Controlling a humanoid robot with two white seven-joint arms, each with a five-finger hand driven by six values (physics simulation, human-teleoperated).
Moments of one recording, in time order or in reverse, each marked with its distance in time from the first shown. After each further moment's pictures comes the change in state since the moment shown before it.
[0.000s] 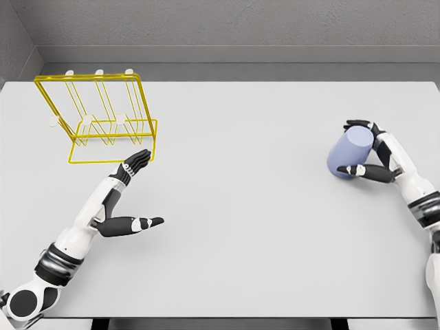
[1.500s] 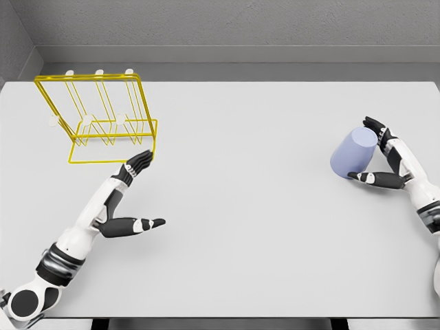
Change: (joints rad) left arm -0.008 0.000 -0.009 -0.001 0.000 0.000 -0.002; right arm 0.005 -0.014 -0.036 0.059 0.006 0.005 0.000
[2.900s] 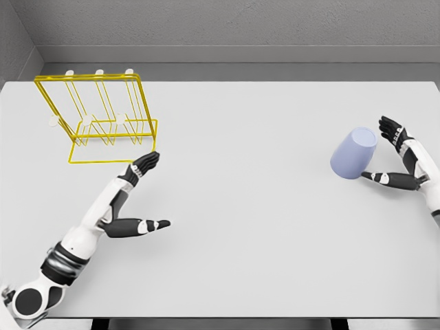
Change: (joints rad) left arm -0.032 0.000 -0.033 0.000 -0.003 0.000 0.000; right arm 0.014 -0.026 -0.048 0.001 0.001 -0.011 0.000
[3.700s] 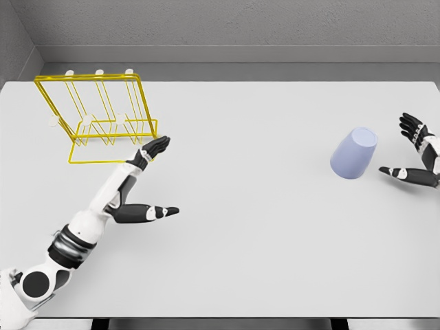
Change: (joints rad) left arm -0.100 -0.025 -0.042 -0.002 -0.027 0.000 -0.003; right arm -0.052 -0.040 -0.037 0.101 -0.006 0.009 0.000
